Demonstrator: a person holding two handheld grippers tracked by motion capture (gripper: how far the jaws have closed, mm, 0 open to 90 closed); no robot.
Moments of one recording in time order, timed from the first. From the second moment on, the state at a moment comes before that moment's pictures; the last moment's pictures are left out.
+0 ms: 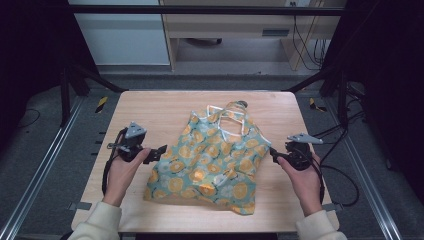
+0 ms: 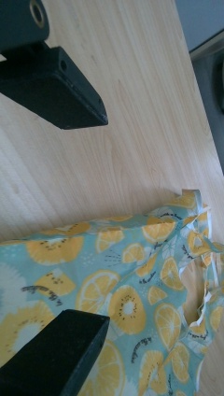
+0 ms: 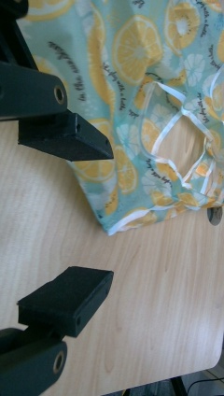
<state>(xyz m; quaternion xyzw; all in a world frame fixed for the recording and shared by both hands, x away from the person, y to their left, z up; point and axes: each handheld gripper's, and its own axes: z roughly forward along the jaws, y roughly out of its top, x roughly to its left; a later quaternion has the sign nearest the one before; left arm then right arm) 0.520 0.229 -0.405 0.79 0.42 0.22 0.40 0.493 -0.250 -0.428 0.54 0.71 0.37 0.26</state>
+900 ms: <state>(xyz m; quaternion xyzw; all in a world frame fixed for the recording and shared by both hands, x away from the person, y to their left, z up) 0.565 0.178 -0.415 0.82 0.41 0.19 0.35 0.557 -0.233 -0.440 0.57 0.73 0.34 0.16</state>
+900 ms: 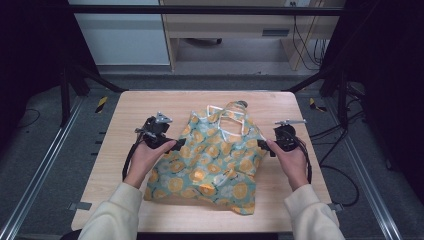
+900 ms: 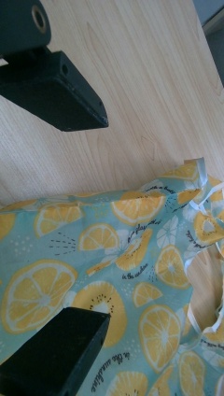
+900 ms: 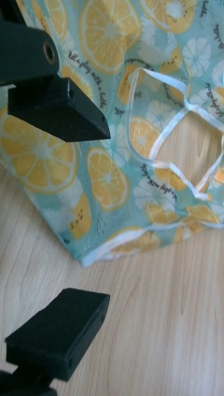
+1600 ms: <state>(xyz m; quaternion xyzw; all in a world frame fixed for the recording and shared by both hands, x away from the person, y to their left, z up) 0.558 0.170 -0.430 0.83 0.40 0.19 0.33 0.569 -0.222 -0.469 0.61 0.72 0.31 0.13</state>
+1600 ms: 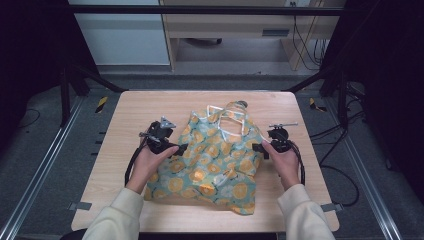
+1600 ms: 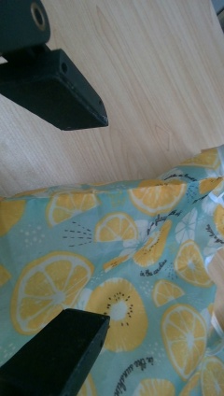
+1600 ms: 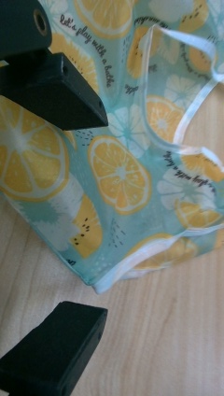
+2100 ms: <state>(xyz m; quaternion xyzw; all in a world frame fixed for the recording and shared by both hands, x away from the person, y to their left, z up) 0.561 0.170 -0.440 0.83 0.41 0.18 0.34 0.564 -0.209 -0.481 0.60 0.72 0.33 0.11</state>
